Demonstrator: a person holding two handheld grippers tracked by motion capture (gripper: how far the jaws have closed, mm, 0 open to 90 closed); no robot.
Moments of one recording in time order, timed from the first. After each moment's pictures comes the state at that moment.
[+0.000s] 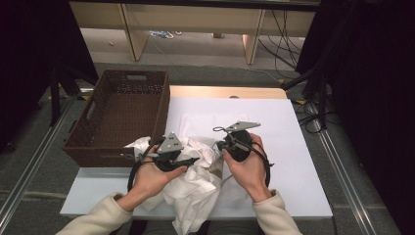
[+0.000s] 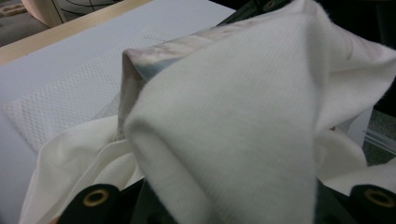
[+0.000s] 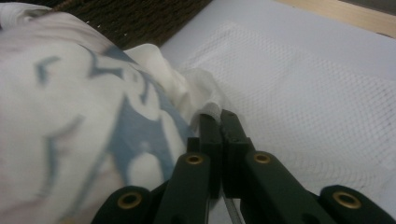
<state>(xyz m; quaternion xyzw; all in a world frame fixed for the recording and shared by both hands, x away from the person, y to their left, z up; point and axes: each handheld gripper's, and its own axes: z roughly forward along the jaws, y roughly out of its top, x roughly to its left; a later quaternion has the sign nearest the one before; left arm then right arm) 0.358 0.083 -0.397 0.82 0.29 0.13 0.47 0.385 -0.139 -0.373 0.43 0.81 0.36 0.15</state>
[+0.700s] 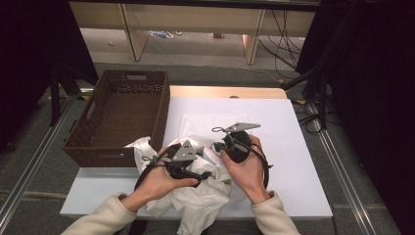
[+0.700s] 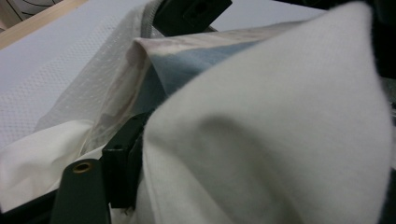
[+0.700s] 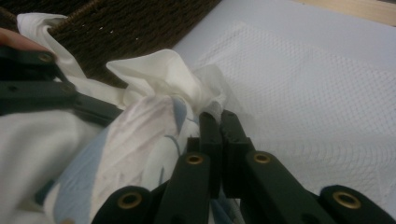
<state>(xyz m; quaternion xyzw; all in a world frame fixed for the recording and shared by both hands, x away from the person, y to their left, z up) 0.354 0.066 -0.409 0.85 0.23 0.12 0.45 0.381 -0.136 -0.372 0.44 0.81 0.38 0.13</state>
